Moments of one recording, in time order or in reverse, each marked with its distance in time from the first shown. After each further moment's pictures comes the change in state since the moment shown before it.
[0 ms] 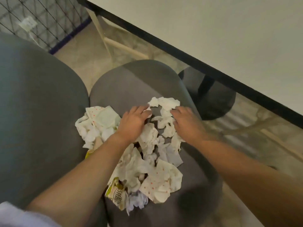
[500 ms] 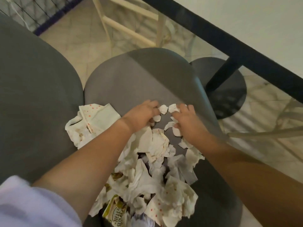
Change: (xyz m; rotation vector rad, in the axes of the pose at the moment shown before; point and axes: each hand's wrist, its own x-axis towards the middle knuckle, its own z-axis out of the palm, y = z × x) left_hand 0.076 -0.059 0.049 -0.201 -0.186 0.254; right_hand 0.077 0.000 0.049 -0.104 -0.134 -0.011
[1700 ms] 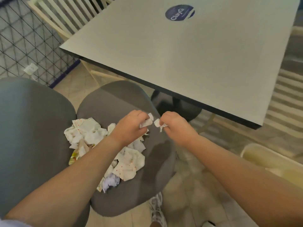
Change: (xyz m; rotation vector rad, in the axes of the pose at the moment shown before) left_hand -0.089 0.289 -0.054 0.121 0.325 0.024; right_hand -0.273 0.064 -0.104 0.311 0.250 -0.074
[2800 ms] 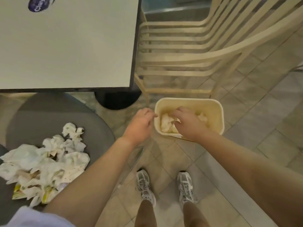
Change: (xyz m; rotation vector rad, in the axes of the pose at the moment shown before) left_hand 0.027 0.260 0.145 -0.195 -0.284 0.241; right_hand -0.260 0.193 0.001 0.202 0.184 0.557
